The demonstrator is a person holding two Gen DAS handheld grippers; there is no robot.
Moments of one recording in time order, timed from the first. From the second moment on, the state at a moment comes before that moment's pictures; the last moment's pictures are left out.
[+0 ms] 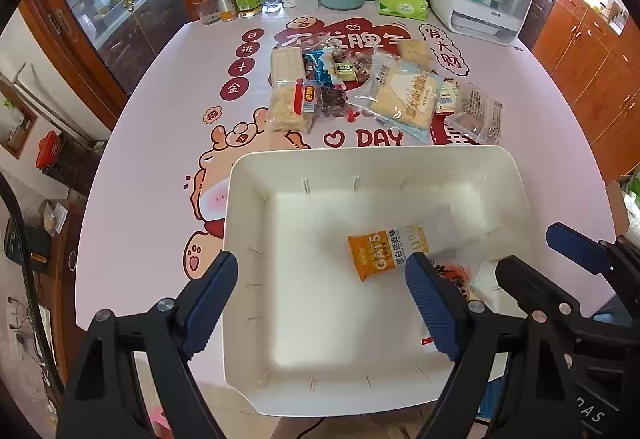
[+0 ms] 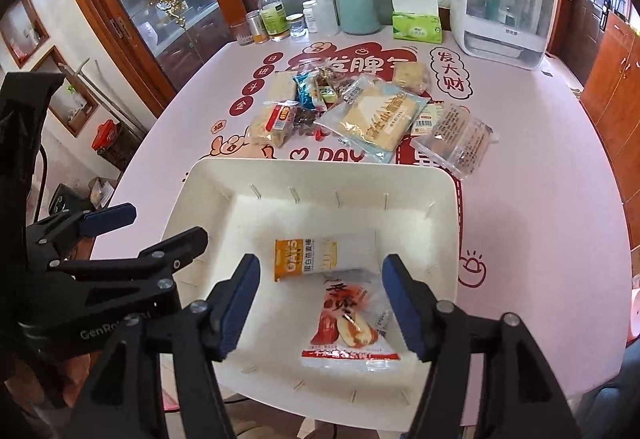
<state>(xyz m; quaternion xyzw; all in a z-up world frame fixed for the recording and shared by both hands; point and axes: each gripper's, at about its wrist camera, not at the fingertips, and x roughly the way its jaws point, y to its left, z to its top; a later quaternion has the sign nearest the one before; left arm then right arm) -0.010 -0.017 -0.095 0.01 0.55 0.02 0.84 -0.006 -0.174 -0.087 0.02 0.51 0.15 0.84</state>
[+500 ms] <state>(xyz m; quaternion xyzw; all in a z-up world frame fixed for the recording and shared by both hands) -0.023 -0.028 -0.077 -0.01 0.52 0.04 0.85 -0.014 -0.181 -0.078 0.00 0.50 0.17 0.85</state>
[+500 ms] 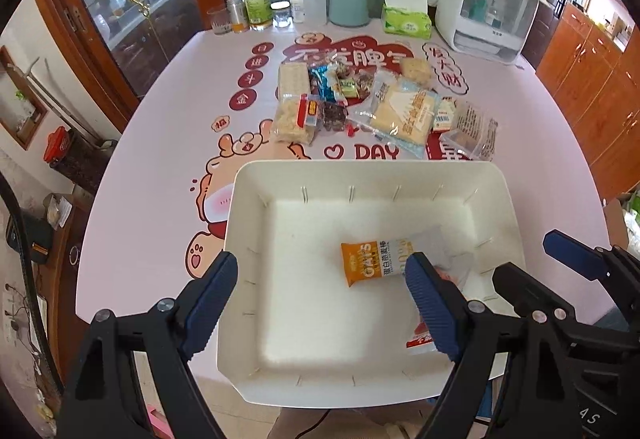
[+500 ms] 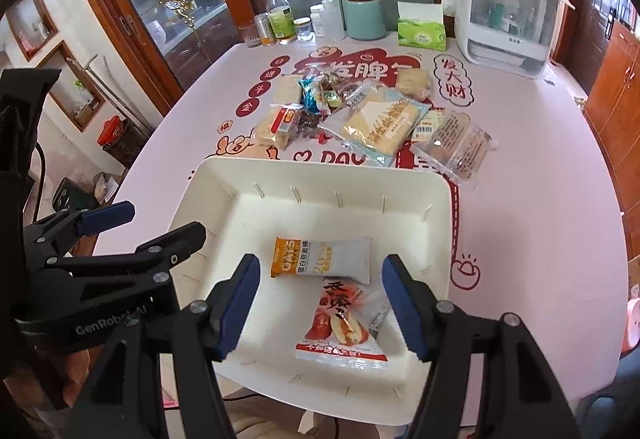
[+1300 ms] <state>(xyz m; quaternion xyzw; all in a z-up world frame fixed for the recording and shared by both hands) 0.027 -0.017 -0.025 0.02 0.47 0.01 0.88 0.035 -0.213 -0.077 0.04 0.52 0.15 0.84</state>
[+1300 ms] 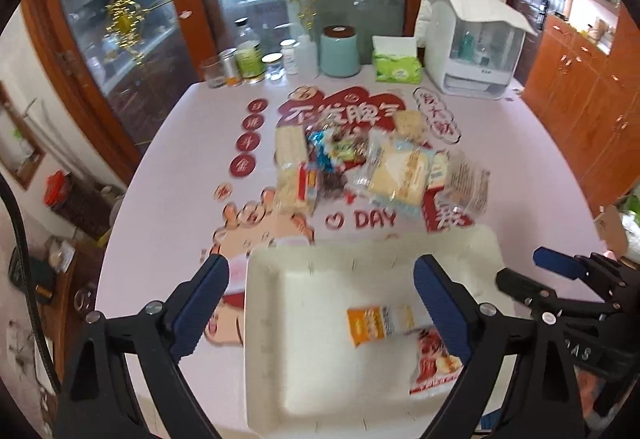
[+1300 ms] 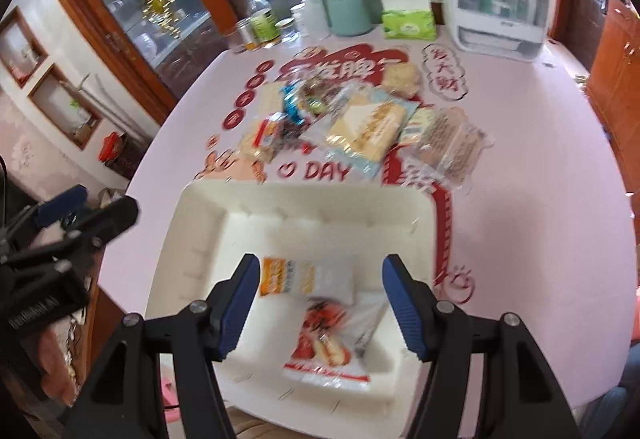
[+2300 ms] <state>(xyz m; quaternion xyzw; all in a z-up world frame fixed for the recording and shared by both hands) 0.260 0.058 -0.233 0.02 0.67 -0.04 0.74 0.256 -0.310 -0.217 0.17 0.62 -0.04 0.77</state>
